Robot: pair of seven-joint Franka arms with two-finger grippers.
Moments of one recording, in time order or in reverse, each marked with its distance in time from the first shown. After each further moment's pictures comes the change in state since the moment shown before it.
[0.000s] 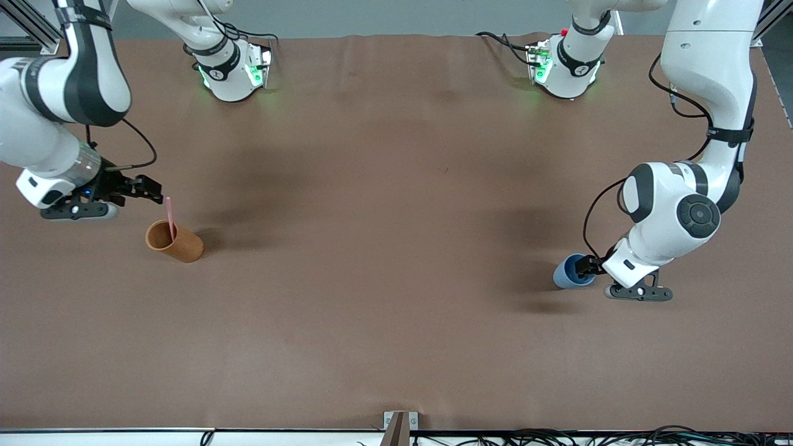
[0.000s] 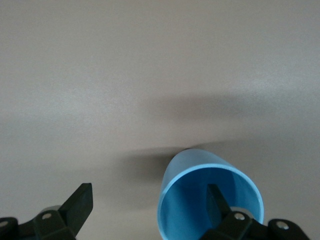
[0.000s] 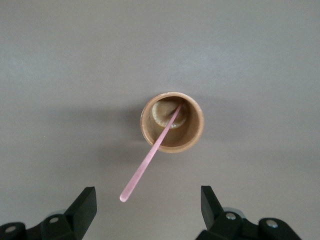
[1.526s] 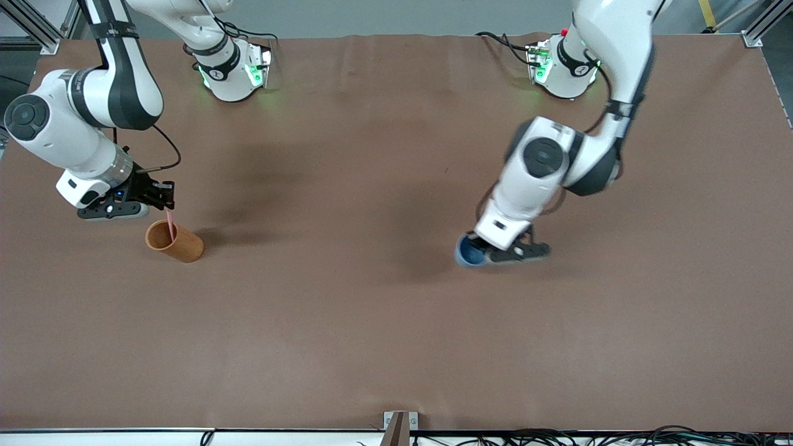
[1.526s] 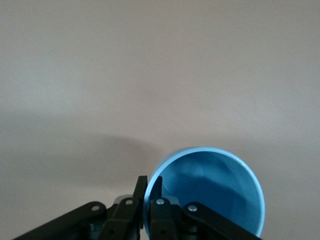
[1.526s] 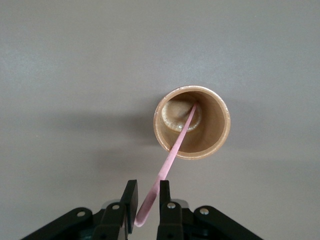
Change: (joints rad) left arm -0.450 -0.070 -0.041 0.014 0.075 0.000 -0.782; right arm 0.028 -0.004 0.000 -0.114 -0.004 0.145 -0.001
